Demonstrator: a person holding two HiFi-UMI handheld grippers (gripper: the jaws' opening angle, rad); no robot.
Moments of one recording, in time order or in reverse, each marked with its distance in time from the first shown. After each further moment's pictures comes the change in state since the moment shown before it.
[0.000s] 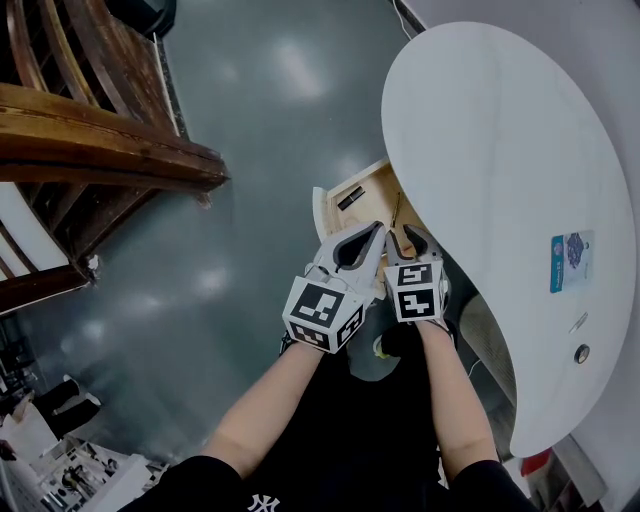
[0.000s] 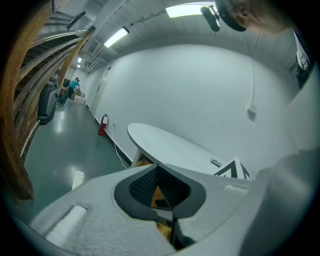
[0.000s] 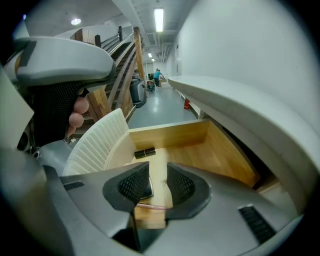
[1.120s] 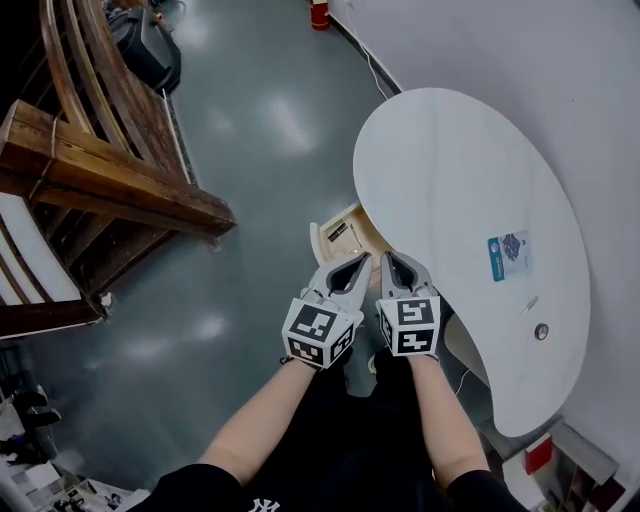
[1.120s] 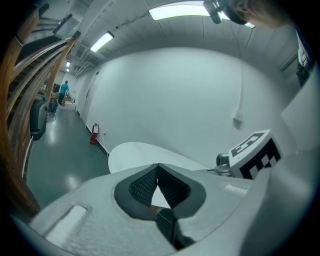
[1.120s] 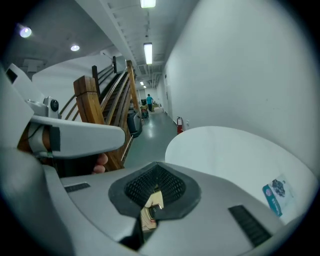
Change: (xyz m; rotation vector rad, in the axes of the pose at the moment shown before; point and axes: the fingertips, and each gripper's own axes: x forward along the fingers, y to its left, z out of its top) left arm -0.071 -0.095 0.124 0.081 0.012 -0.063; right arm -0.202 0.010 0.133 0.107 -0.289 -0.044
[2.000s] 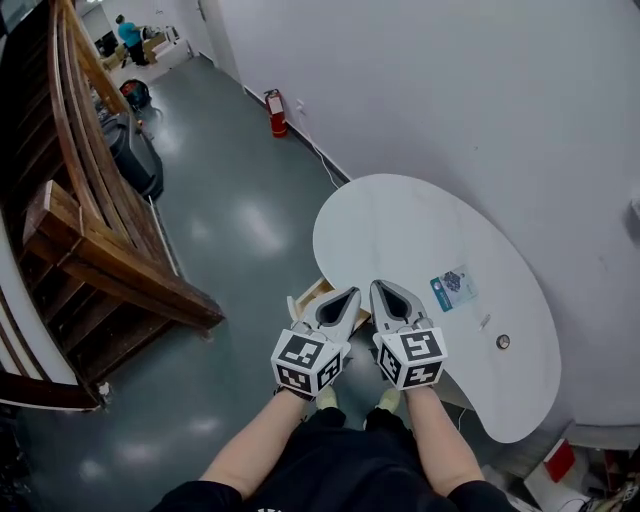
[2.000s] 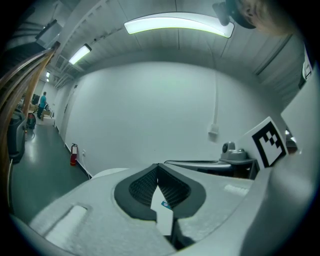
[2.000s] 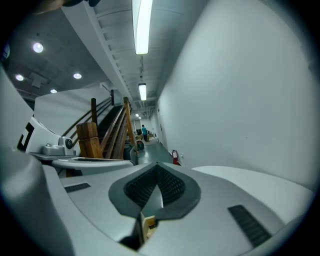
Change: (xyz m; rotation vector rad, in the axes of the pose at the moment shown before) left arm -0.041 -0.116 0.127 0.134 -0.120 -0.175; right arm -0.166 -0.017 0.147 0.079 -0.359 -0.045
